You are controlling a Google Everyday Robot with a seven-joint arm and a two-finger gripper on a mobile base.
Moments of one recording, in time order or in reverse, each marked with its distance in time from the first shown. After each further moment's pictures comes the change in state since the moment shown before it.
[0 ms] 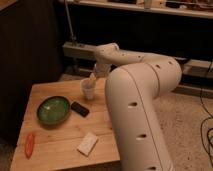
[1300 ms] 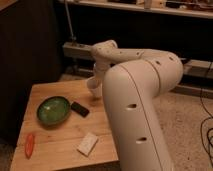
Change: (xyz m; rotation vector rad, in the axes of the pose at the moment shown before) arm -0.014 -0.001 -0.036 -0.045 -0.065 -0.013
